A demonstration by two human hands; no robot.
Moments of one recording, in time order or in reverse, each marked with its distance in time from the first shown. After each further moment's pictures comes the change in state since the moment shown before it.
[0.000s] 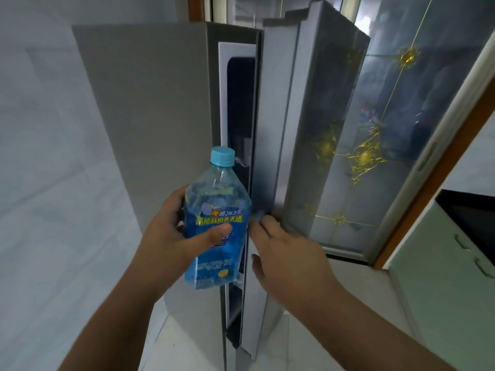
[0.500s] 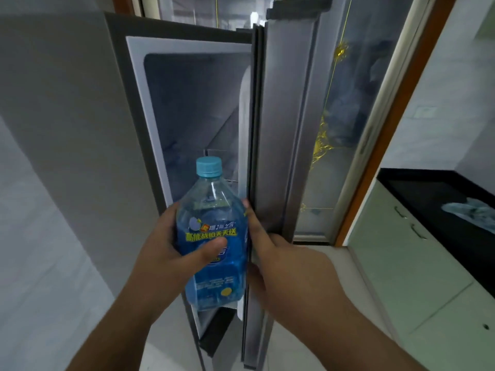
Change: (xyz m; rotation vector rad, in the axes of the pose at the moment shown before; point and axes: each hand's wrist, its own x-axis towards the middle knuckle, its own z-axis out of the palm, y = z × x) left_hand 0.009 -0.003 0.068 -0.152 -0.207 0.024; right_hand -0.048 0.033 -0.044 0.147 -0.071 0.221
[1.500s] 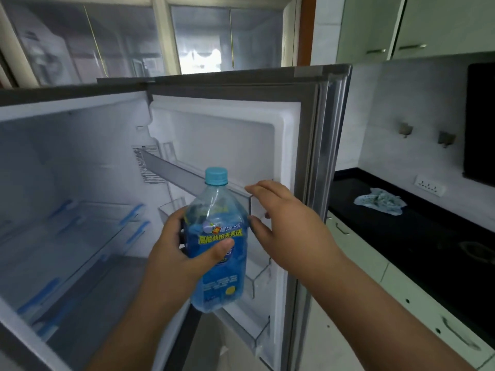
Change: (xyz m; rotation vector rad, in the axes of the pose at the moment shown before) left_hand 0.082 0.024 0.199 -0.024 -0.204 0.053; right_hand 0.001 0.197 -0.092 0.058 0.397 0.229
